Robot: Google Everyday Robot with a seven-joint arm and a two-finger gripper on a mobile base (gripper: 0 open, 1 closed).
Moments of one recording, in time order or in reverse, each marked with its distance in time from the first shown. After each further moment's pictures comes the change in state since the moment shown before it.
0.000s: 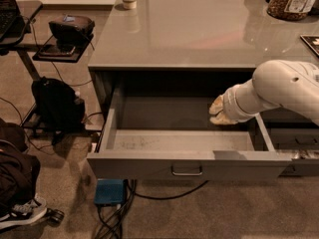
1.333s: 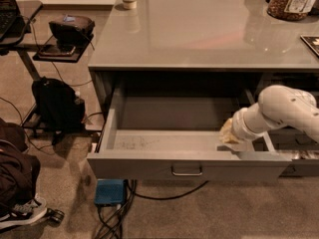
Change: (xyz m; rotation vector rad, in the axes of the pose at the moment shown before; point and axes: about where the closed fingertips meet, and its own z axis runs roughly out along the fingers) arm 0.070 0.055 0.073 -0.141 -0.019 0.206
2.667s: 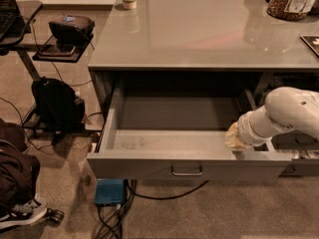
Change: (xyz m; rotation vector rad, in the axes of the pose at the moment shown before) arm 0.008 0.026 -0.027 -0.011 0.041 -0.062
